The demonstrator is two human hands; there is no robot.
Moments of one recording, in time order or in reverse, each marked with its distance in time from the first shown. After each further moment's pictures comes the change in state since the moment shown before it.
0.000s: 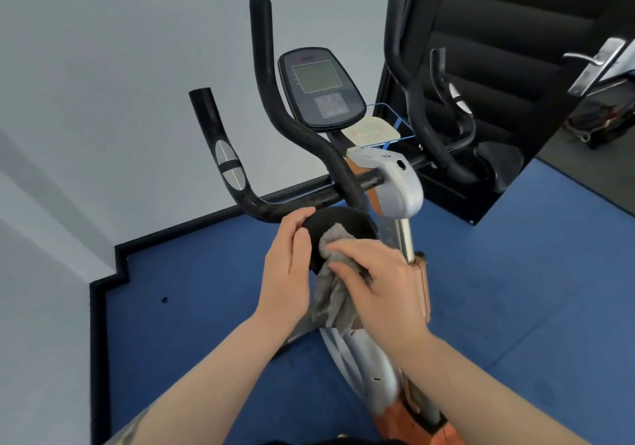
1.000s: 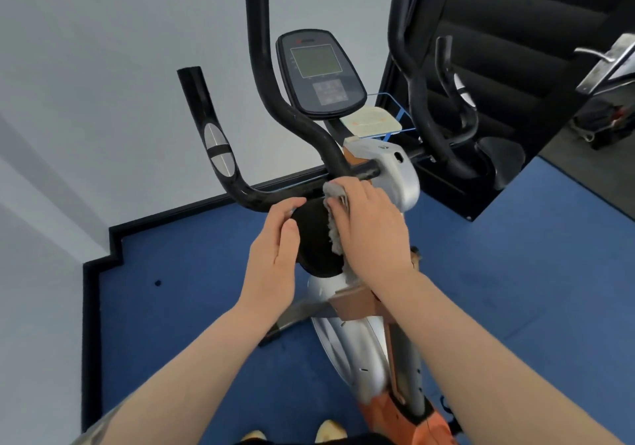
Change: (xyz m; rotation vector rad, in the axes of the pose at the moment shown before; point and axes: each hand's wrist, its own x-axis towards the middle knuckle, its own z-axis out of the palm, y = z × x) left_hand 0.002 -0.004 -0.001 0.027 0.005 -0.018; right_hand 0.062 0.017 0.004 -0.472 -0.137 0.034
